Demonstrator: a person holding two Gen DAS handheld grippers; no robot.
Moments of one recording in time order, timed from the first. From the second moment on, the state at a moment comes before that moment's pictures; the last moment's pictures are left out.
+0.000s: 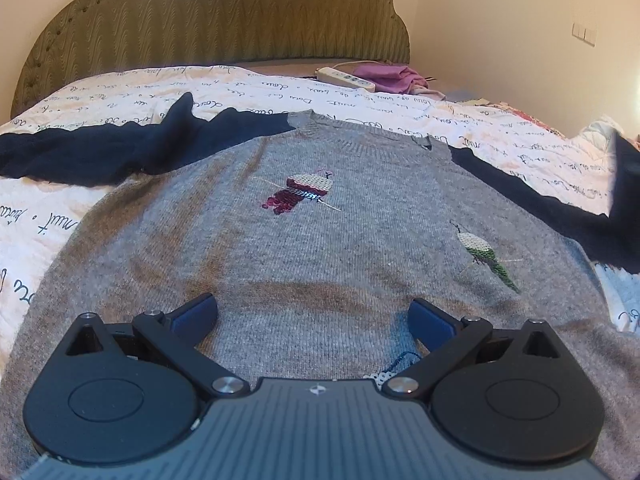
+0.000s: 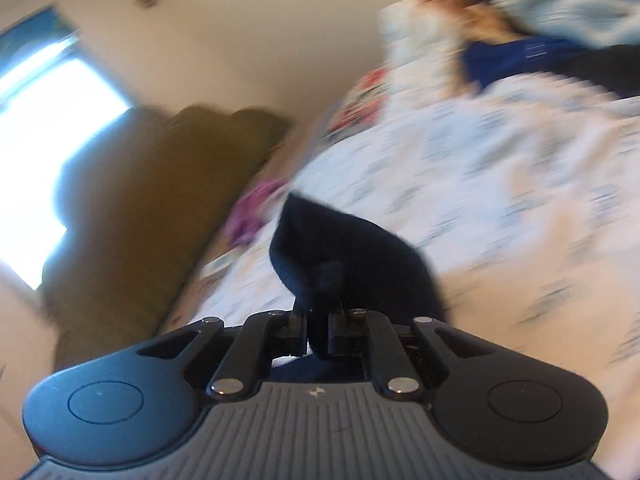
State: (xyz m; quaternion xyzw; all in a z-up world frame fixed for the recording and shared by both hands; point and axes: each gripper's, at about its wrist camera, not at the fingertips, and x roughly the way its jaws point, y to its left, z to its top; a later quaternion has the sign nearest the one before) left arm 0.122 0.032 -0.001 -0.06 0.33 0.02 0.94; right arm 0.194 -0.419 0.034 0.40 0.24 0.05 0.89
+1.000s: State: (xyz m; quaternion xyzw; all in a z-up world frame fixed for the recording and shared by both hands) left arm 0.186 0.043 0.046 -0.26 0.35 -0.10 0.90; right arm 0.161 -0.242 -0.037 0.31 0.32 0.25 0.86
